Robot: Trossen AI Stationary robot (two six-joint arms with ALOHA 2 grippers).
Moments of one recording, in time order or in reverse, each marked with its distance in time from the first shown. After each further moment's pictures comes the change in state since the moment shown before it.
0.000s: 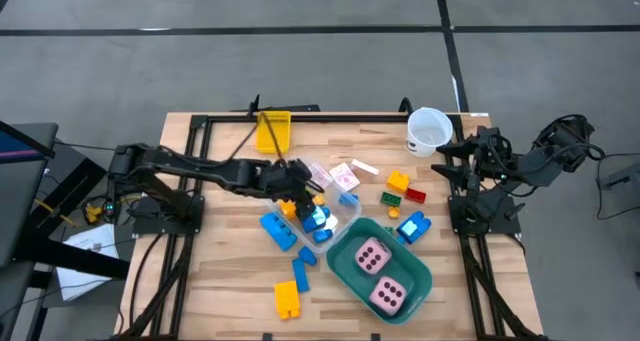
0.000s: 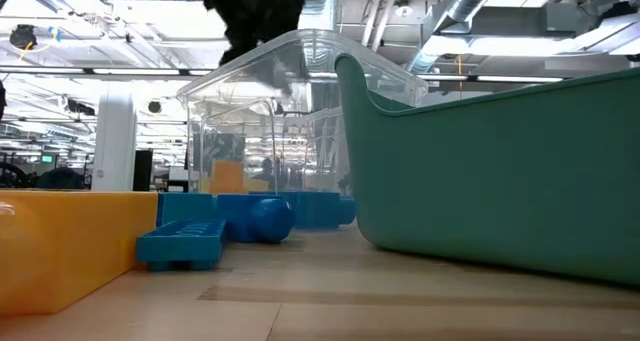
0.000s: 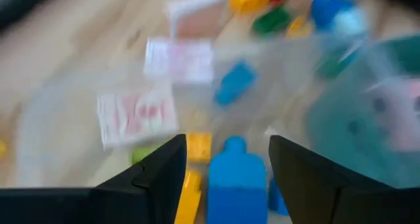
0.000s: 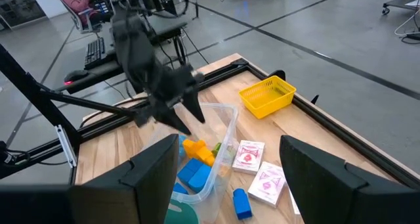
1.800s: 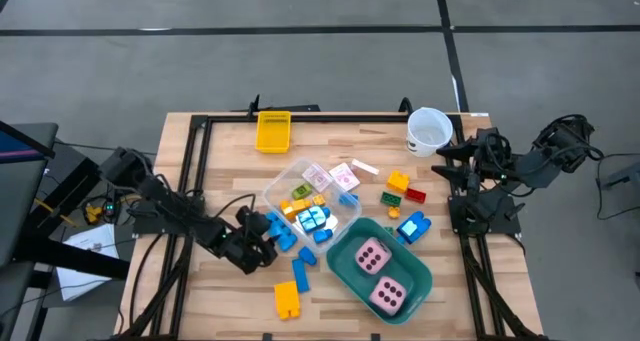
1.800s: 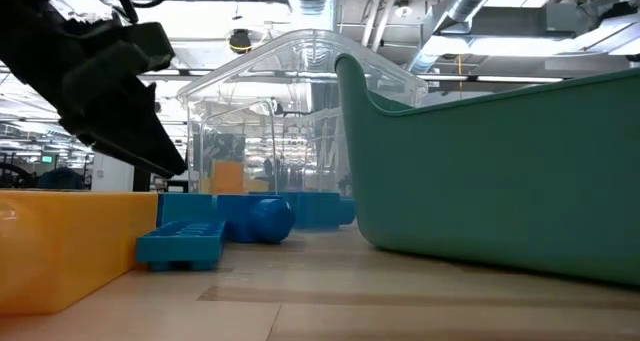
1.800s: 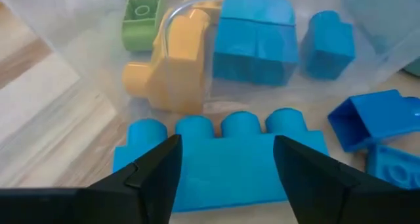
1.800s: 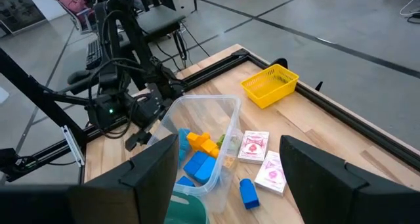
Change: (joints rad) left arm -0.527 -0.017 -0.577 0.317 -0.468 -0.497; right arm 0.000 -0.001 0.000 -0.038 -0.020 0.089
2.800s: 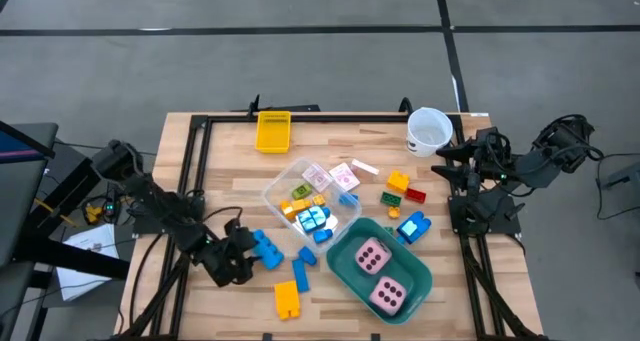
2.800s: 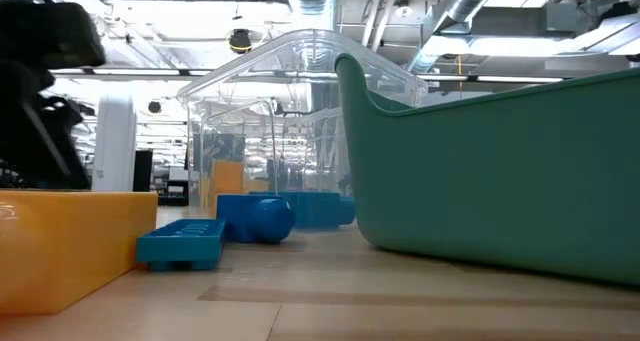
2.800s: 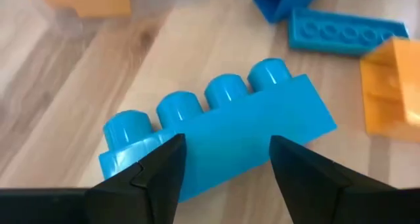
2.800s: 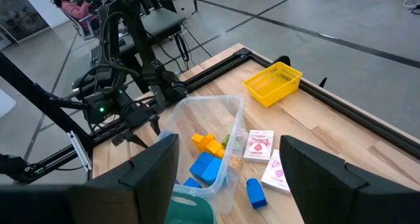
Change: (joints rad) left arm -0.201 -0.146 -0.074 -0.120 0.210 -0.020; right arm 0.000 0.002 0.000 0.009 -0.003 0.035
